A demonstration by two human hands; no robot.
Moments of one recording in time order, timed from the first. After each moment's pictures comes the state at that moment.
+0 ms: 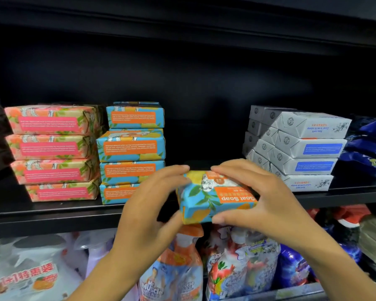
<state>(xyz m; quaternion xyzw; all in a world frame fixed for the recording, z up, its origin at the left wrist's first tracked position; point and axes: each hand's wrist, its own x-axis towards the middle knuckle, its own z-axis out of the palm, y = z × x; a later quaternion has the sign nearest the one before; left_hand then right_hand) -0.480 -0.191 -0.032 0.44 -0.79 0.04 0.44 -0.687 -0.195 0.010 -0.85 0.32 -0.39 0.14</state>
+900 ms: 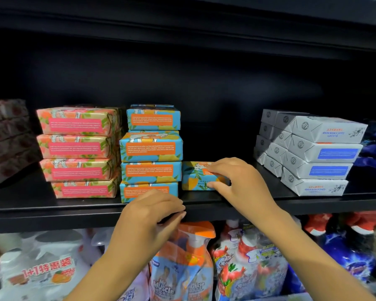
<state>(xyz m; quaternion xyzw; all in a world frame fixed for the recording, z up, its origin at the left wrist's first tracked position) -0.445 -0.172 -0.056 0.44 -0.76 0.14 0.46 -0.642 -0.254 -0.008 -0.84 0.41 -0.34 -0.07</state>
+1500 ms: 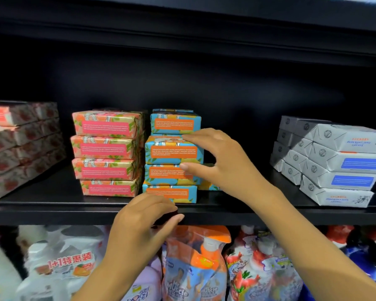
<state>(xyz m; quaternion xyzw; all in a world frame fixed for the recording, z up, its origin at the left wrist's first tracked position) -0.417 -0.158 -0.064 0.50 -0.70 0.18 0.48 -0.581 -0.232 0.046 -0.89 0.28 -0.36 0.03</state>
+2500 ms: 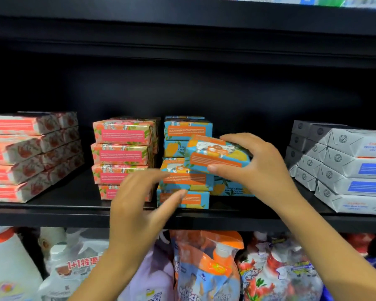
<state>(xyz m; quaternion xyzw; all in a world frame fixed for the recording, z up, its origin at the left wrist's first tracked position) -0.411 -0.150 -0.026 0.46 -0.63 0.23 0.58 -0.602 -0.222 0.048 -0.81 0.31 -0.48 0.11</state>
